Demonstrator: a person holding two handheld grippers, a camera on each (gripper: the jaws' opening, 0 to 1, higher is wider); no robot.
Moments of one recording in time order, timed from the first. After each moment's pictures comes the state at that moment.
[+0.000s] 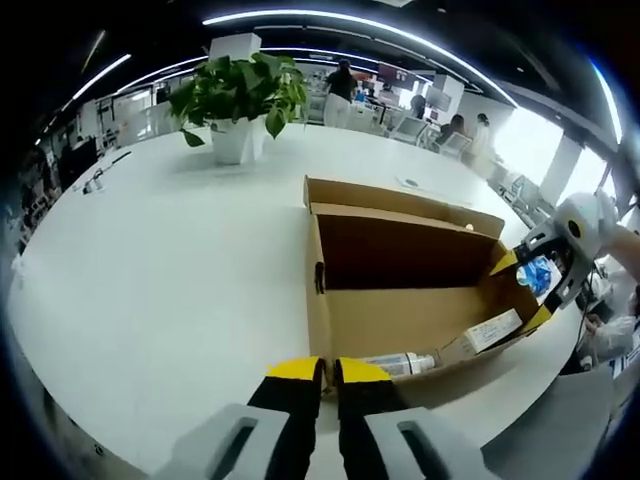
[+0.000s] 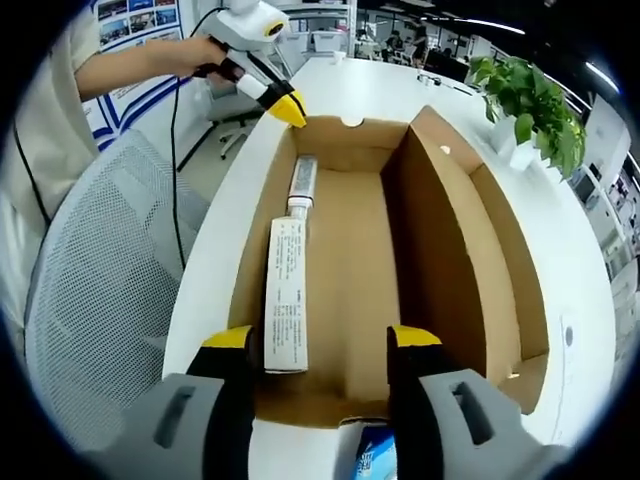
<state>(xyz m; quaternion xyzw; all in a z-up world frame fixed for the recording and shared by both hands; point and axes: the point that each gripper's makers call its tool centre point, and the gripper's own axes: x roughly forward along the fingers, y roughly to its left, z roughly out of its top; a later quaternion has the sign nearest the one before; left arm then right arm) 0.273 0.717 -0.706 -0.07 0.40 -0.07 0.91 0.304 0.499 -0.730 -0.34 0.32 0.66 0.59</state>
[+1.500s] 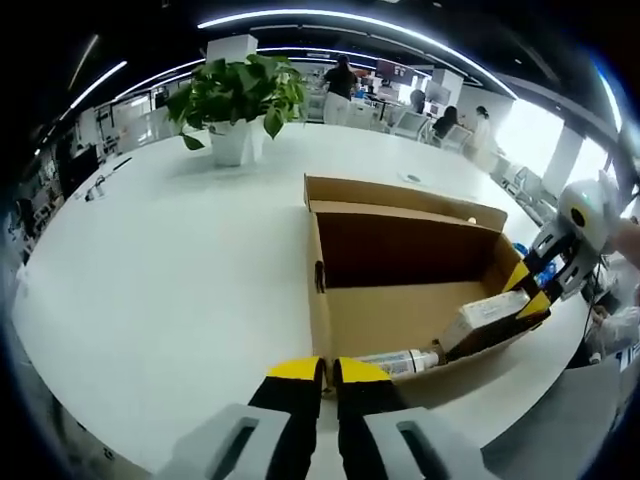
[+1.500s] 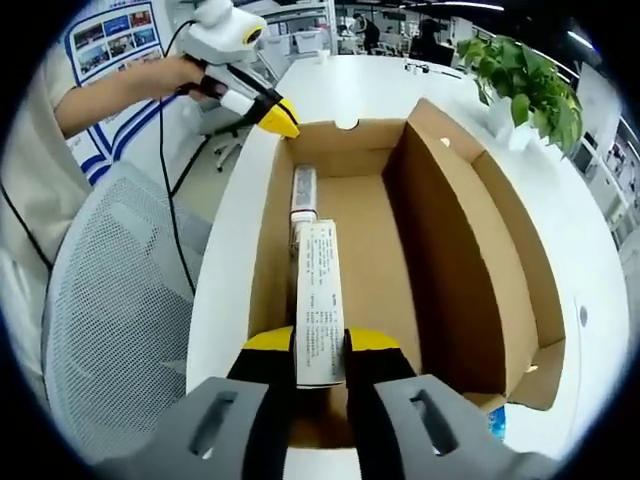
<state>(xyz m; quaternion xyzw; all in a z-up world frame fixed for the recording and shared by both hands) 0.275 0.720 -0.709 -0.05 0.40 -0.07 0.91 0.293 0.513 -0.717 -0.30 0.35 0.64 0.61</state>
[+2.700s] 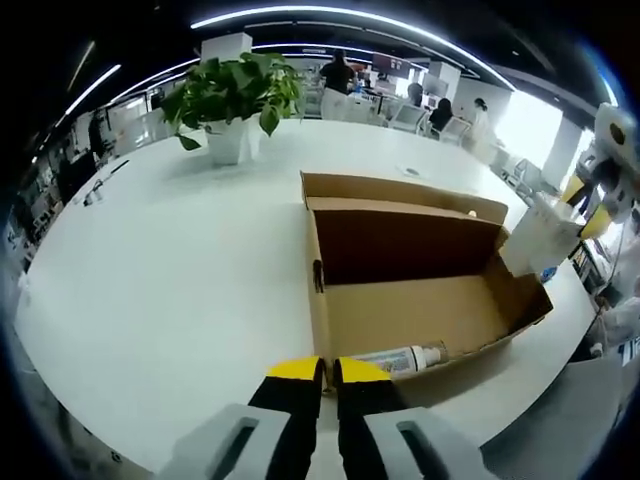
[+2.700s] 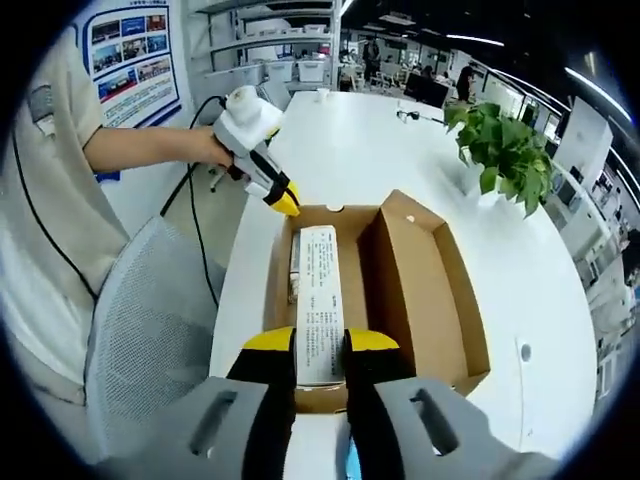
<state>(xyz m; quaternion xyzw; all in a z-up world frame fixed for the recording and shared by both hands) 0.272 0.716 -0.707 -0.03 0.41 -0.07 0.91 0.301 0.508 -0.594 -0.31 0.28 0.65 0.64</state>
